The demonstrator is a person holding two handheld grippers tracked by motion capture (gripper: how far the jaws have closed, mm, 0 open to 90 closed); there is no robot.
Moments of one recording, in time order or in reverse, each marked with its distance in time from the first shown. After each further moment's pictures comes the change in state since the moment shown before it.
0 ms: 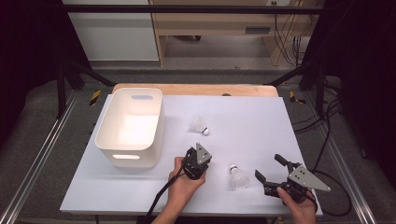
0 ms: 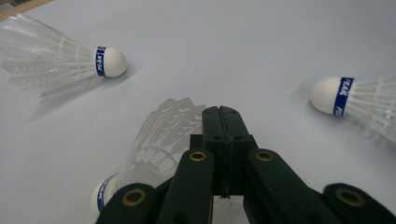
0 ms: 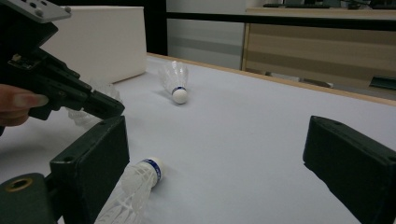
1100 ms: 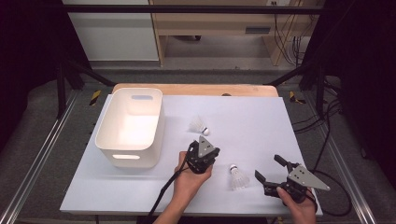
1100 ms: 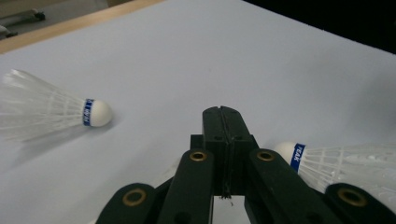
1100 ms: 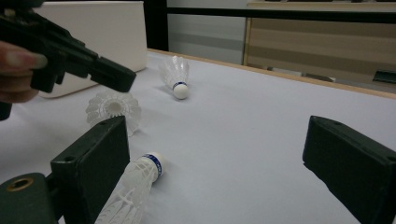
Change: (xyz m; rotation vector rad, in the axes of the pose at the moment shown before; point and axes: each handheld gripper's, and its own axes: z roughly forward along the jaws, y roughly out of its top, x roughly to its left) left arm 0.000 0.026 -0.015 -0.125 -0.069 -0.066; right arm 0.000 -0.001 0.001 0.019 0.007 0.010
